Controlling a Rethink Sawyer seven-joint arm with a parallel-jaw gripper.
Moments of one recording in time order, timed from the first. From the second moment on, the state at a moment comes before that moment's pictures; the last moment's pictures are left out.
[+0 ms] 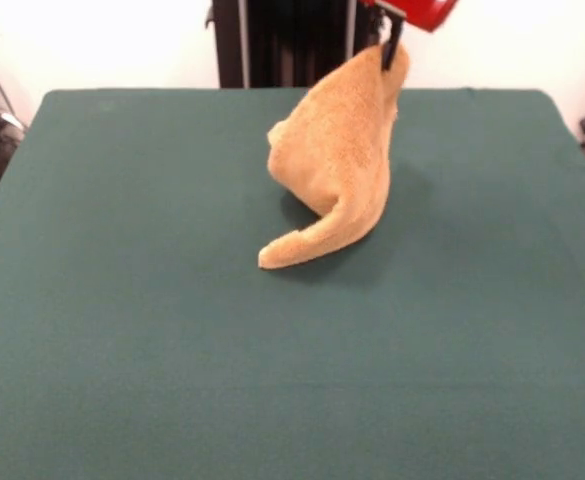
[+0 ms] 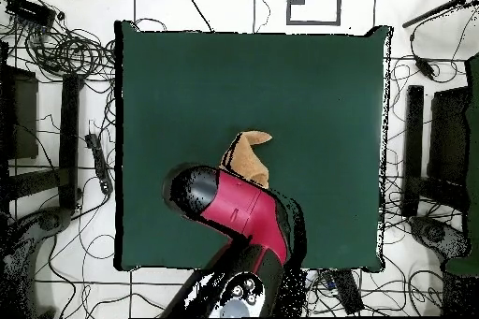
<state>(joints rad) 0.29 -0.58 -0.51 1.74 0.39 0.73 1.93</state>
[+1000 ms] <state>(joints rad) 0.32 -0.68 -0.63 1.78 0.17 0.74 1.93</state>
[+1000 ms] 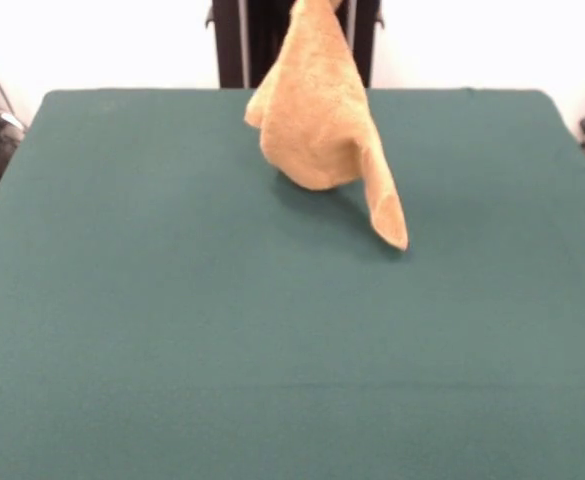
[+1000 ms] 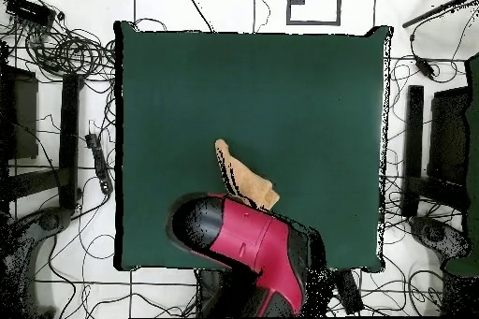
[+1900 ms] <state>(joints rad) 0.22 -0.76 -0.65 1.78 0.03 0.74 1.93</state>
